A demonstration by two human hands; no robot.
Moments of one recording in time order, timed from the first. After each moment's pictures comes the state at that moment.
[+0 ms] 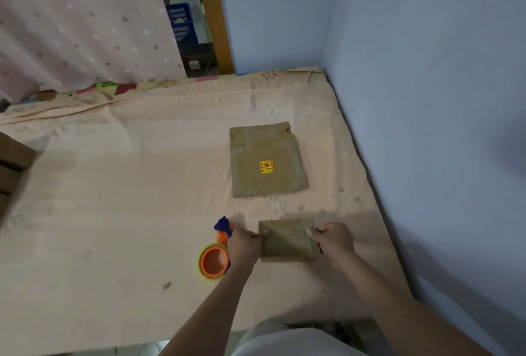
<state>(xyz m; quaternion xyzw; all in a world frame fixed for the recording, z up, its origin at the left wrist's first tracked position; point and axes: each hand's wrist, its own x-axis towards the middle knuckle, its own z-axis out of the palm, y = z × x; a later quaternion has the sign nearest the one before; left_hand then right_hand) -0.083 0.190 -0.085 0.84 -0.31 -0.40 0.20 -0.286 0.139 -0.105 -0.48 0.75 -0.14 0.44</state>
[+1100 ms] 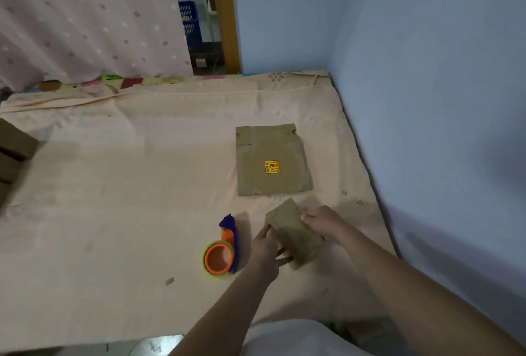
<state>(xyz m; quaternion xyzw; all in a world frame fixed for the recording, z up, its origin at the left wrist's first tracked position) -0.115 0.196 -0.062 0.63 0.03 -0.65 0.43 -0.257 0.092 -0.072 -0.59 0.66 0.07 0.46</state>
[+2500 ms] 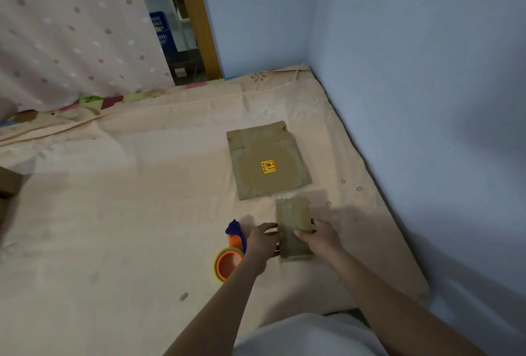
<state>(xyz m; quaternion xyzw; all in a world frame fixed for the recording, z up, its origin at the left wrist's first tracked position) -0.066 0.183 -0.101 0.69 -0.22 -0.62 0.29 -0.229 0.164 -0.098 -0.46 0.72 -0.16 0.50</state>
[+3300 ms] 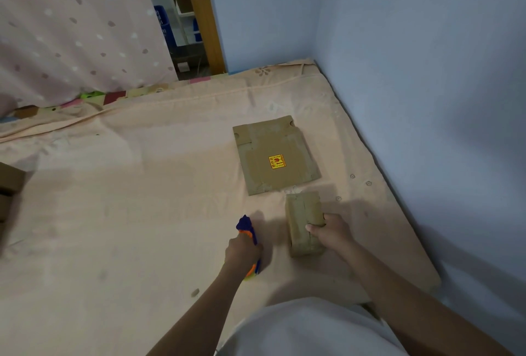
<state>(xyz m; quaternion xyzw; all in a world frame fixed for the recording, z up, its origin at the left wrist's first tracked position) 0.003 0.203 -0.097 0.80 -0.46 -0.39 -0.05 -0.220 0.160 -0.093 -0.49 0.74 -0.09 0.45</state>
